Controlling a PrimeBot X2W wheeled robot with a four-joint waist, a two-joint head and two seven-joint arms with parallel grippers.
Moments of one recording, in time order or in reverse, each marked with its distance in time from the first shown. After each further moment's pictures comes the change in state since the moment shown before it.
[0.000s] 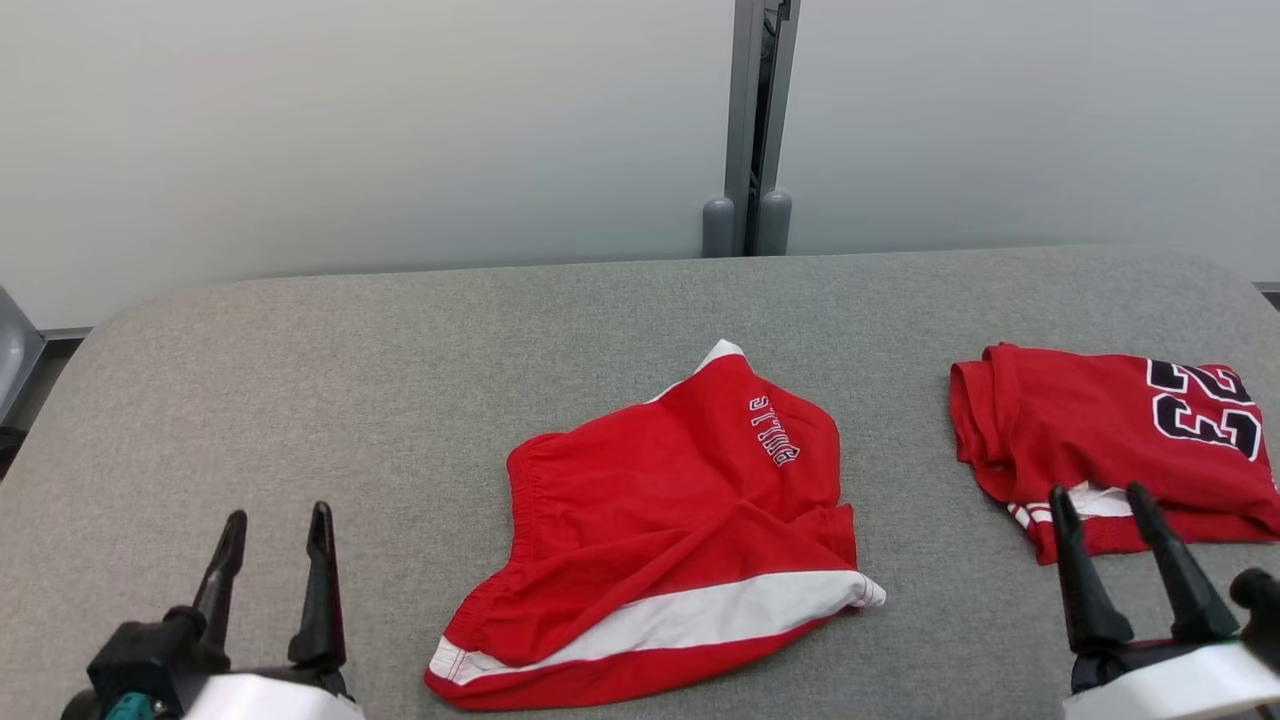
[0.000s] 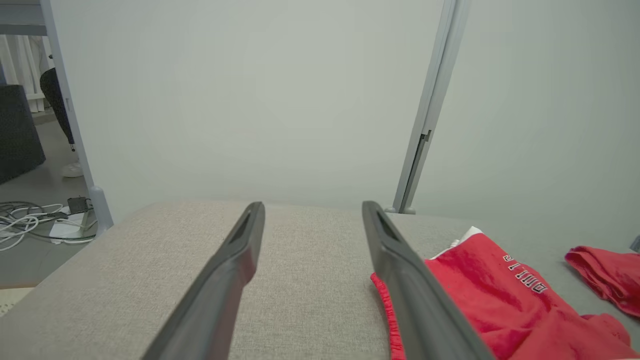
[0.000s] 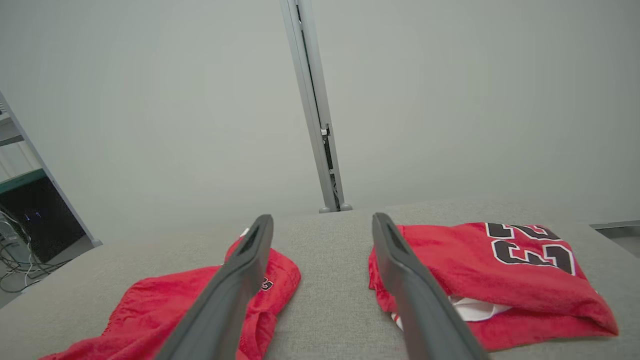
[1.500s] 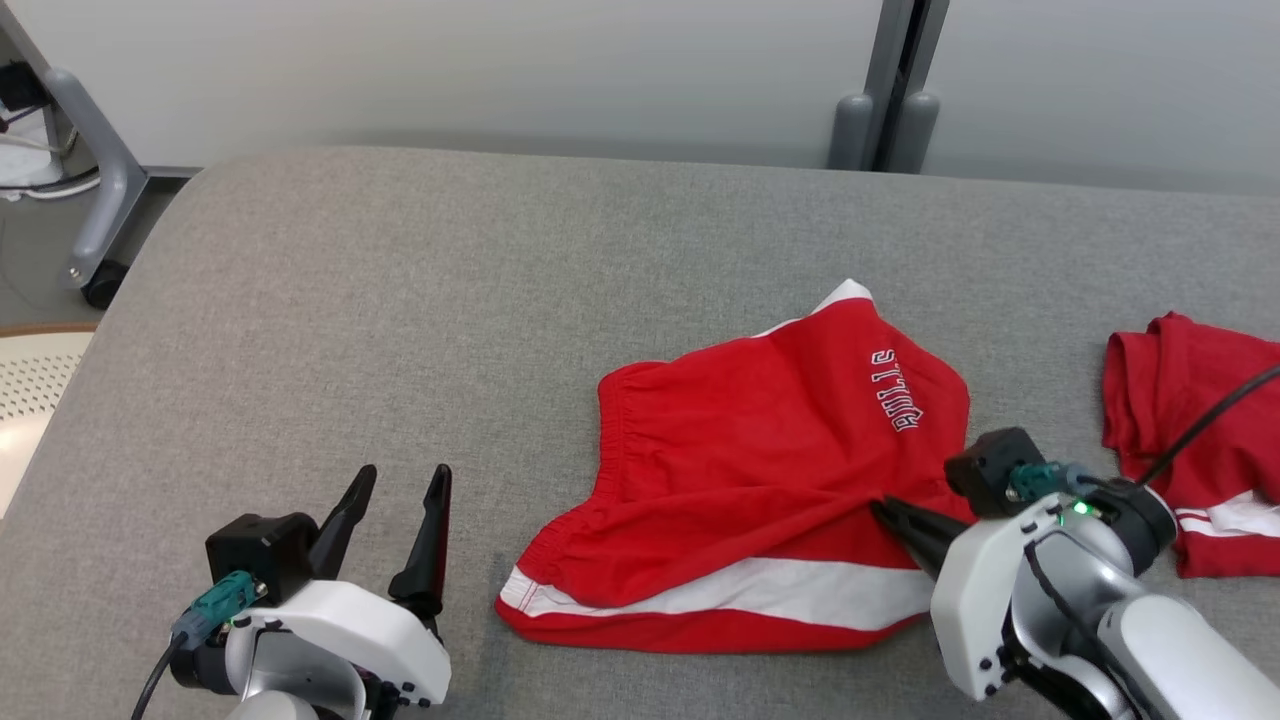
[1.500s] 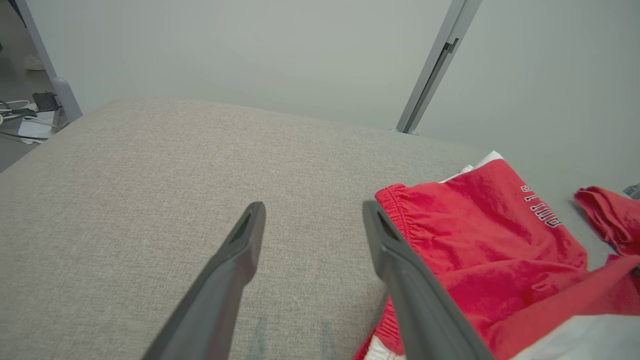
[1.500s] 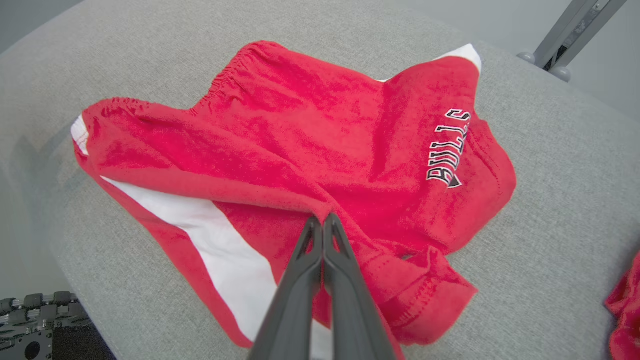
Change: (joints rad) left arm -0.149 -0.049 -0.125 0.073 -0.072 -0.062 0.204; right arm -0.309 -0.236 0.482 0.076 0.033 0.000 0.565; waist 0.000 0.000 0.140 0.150
